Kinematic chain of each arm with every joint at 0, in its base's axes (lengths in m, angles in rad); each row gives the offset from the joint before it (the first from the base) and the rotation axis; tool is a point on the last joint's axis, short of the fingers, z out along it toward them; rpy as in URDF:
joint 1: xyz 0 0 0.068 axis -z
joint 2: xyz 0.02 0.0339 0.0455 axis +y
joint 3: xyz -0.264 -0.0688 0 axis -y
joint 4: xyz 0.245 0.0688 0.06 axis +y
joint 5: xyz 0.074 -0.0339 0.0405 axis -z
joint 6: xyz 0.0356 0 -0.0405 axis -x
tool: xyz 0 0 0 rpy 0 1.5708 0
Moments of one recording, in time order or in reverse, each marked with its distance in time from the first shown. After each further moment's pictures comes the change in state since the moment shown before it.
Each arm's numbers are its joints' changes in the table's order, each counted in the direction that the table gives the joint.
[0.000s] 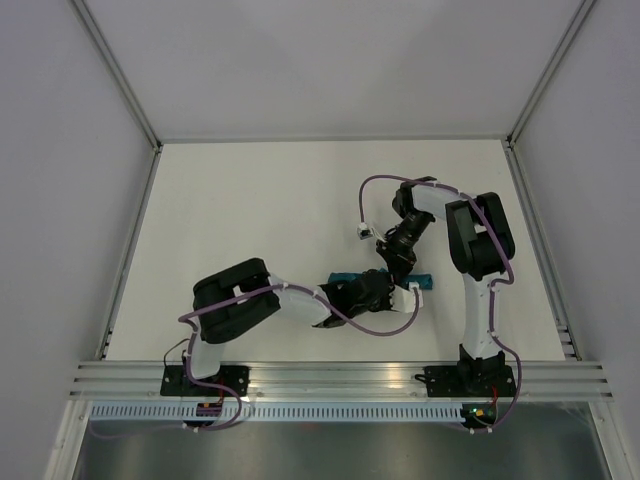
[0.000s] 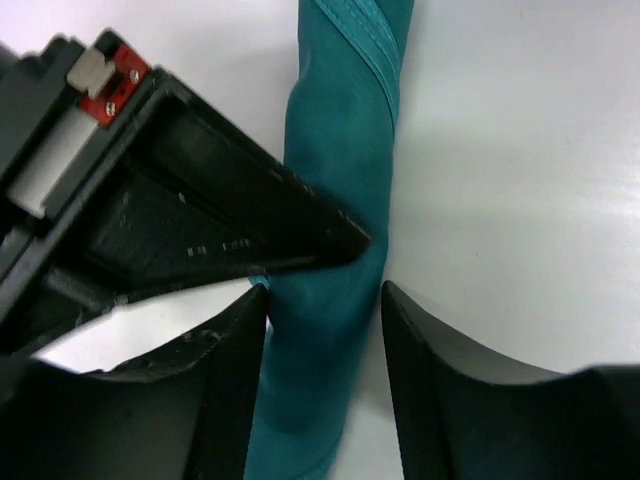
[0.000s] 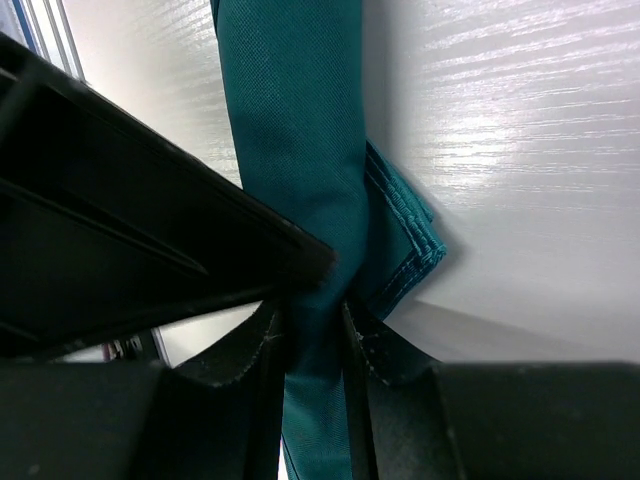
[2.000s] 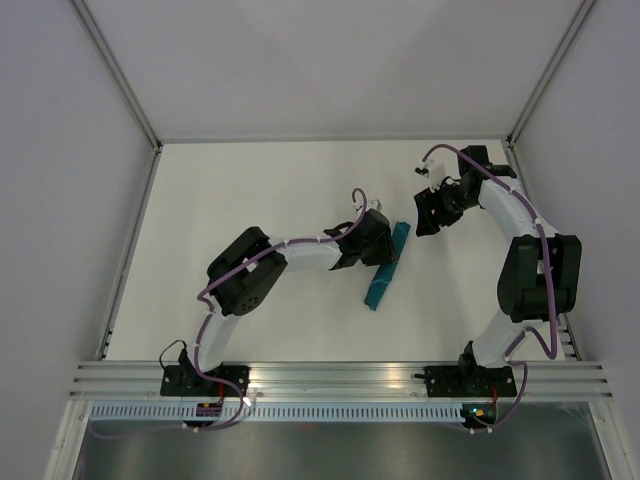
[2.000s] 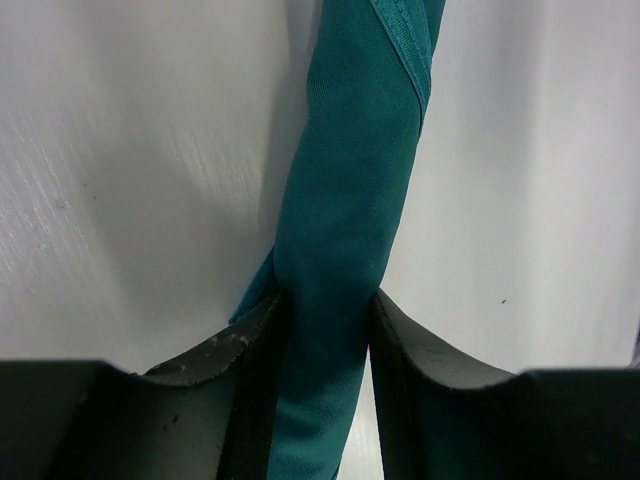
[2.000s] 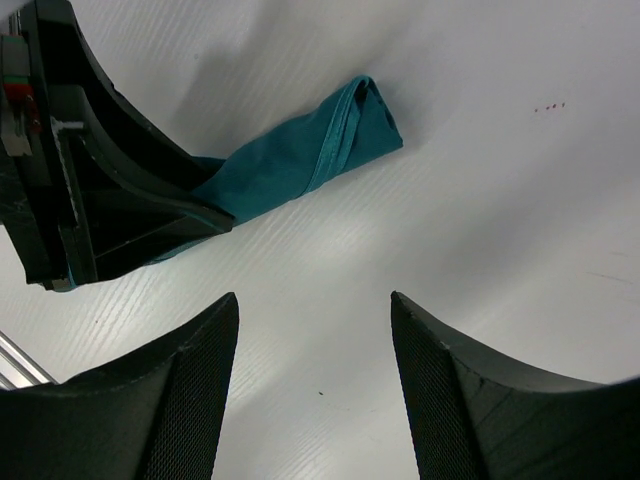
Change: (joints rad) left arm -0.270 0.190 0.472 0.516 0.189 1.479; right arm 0.275 -0.453 -0.100 -0.440 0.142 -0.617
